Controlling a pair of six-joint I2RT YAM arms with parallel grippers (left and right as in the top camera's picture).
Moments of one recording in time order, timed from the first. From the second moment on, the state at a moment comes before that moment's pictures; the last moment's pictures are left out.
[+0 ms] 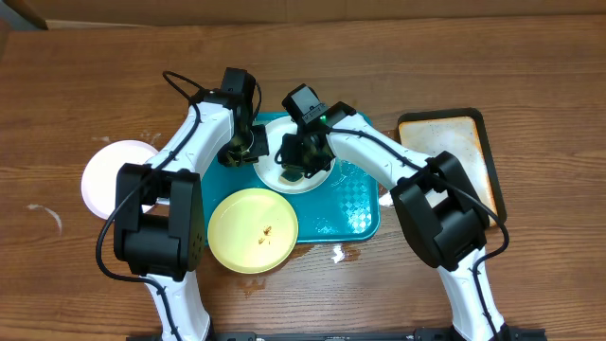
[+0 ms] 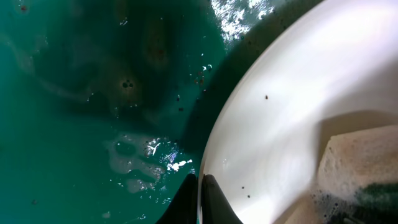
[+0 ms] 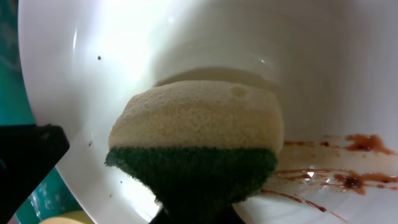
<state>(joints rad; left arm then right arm) -0.19 2.04 1.46 -0.90 0.07 -0.35 0.63 2.26 1.72 -0.74 -0.28 0.70</state>
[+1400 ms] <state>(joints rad) -0.22 2.04 1.46 -0.91 0.03 -0.37 0.64 2.30 1.74 -0.74 -0.40 0.74</state>
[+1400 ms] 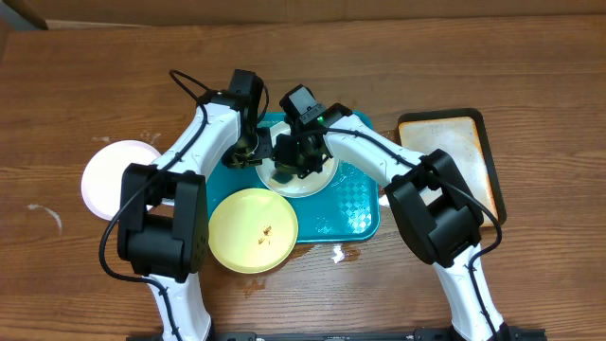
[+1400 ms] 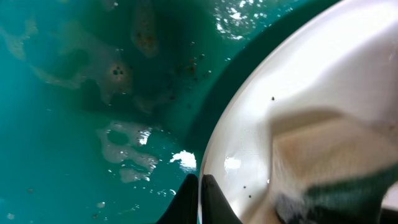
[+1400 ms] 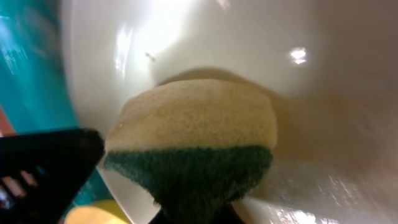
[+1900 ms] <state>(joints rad) -0.23 2.04 1.47 -0.92 0.03 -0.37 0.54 2.26 1.75 -0.92 -0.11 0.90</state>
